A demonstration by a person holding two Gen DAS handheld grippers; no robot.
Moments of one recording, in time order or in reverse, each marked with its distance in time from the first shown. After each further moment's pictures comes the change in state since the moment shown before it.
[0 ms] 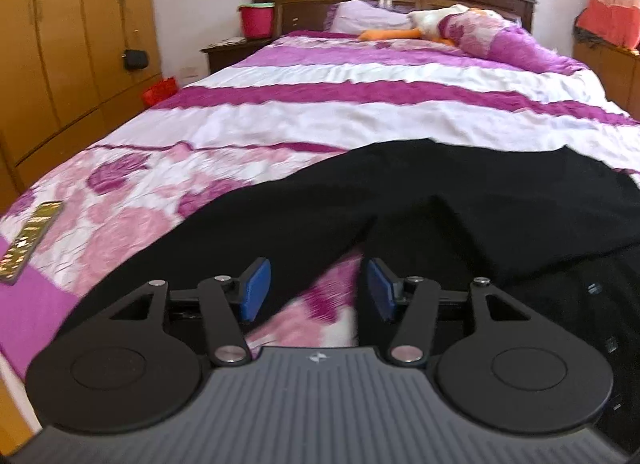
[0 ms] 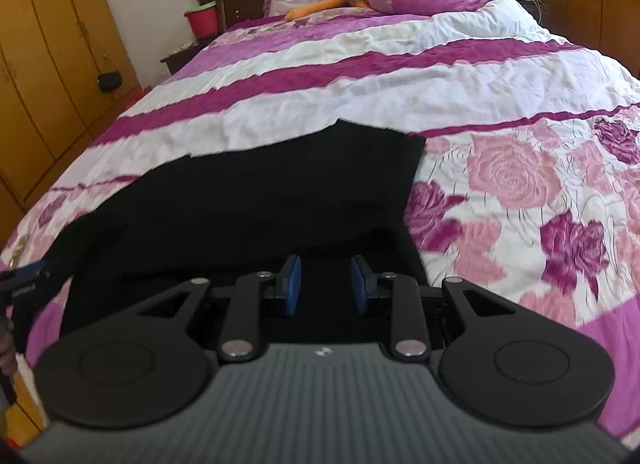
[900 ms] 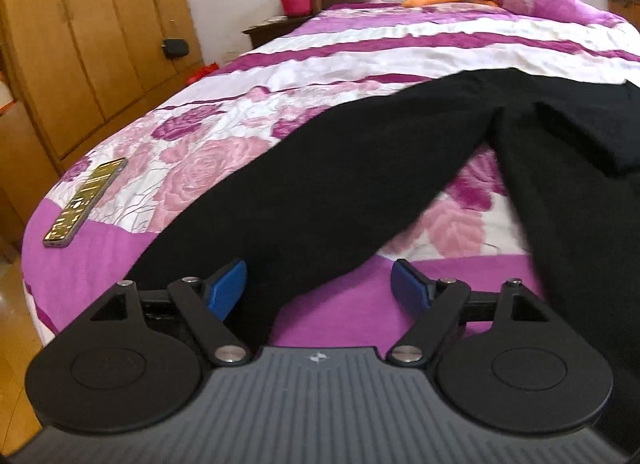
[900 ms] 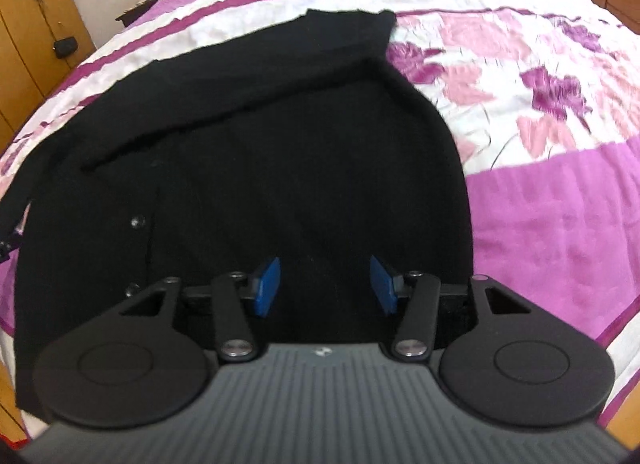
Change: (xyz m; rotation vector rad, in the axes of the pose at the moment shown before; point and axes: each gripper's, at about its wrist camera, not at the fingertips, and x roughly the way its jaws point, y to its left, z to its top) left arm 0.023 0.060 -0.063 0.046 0.052 0.162; right arm 0.016 0.022 -0.097 0.072 0.137 -0.135
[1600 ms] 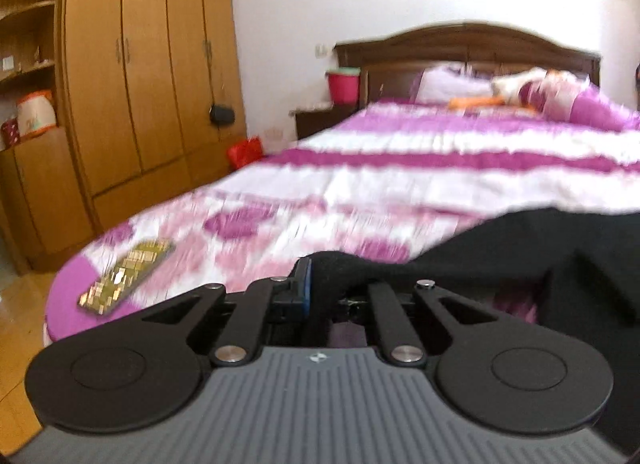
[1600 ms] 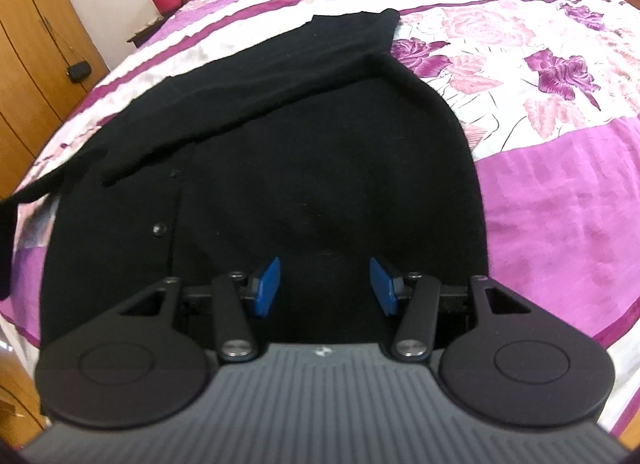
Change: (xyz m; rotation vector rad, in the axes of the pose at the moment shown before) left arm -0.029 0.039 0.060 -0.134 -0.291 0.058; right arm -0.008 -0.007 -0.008 0.066 -0.028 0.091
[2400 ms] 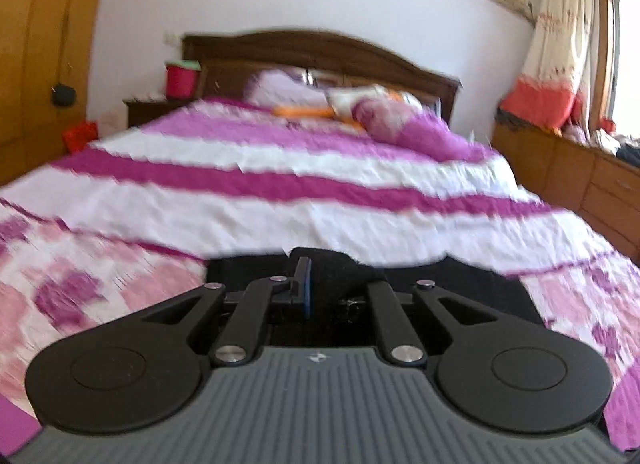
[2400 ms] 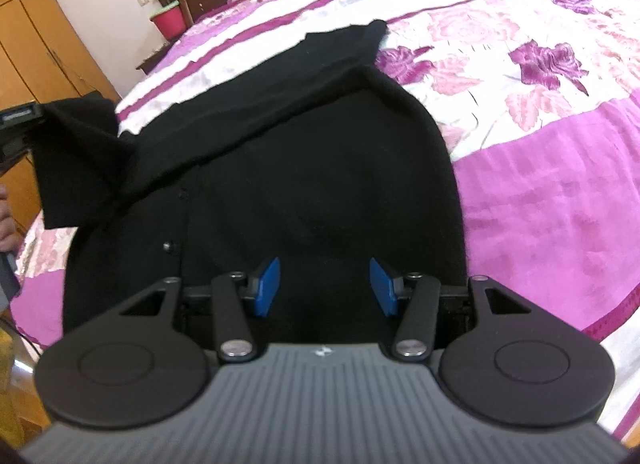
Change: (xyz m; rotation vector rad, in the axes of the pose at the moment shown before) left arm -0.027 -0.207 0.058 -0.065 0.059 -0.517; right arm -0.013 -0.022 -0.004 0.069 -0.036 0.057
